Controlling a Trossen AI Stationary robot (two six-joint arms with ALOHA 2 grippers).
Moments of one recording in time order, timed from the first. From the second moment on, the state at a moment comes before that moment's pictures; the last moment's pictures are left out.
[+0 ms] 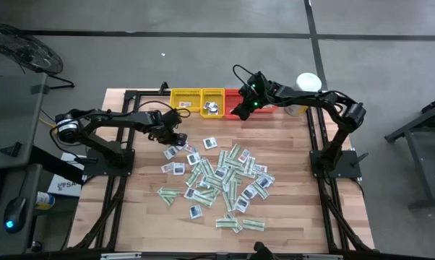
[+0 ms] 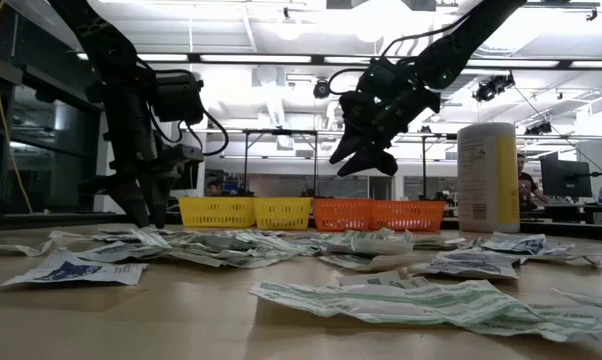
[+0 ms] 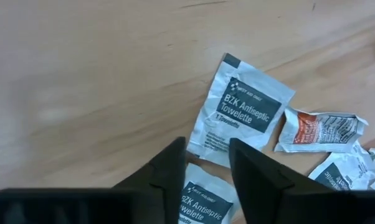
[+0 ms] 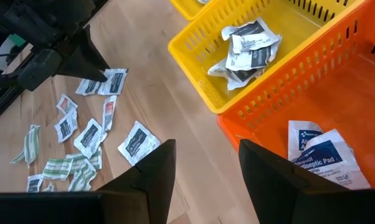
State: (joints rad) left arm 0.45 1.44 0.62 -0.44 0.15 -0.86; right arm -0.65 1.74 1.11 -0.15 -0.47 0.26
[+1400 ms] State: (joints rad) left arm 0.45 1.29 0.80 -0.29 0.11 -0.48; right arm -0.40 1.74 1.11 0.12 -0.51 0.22
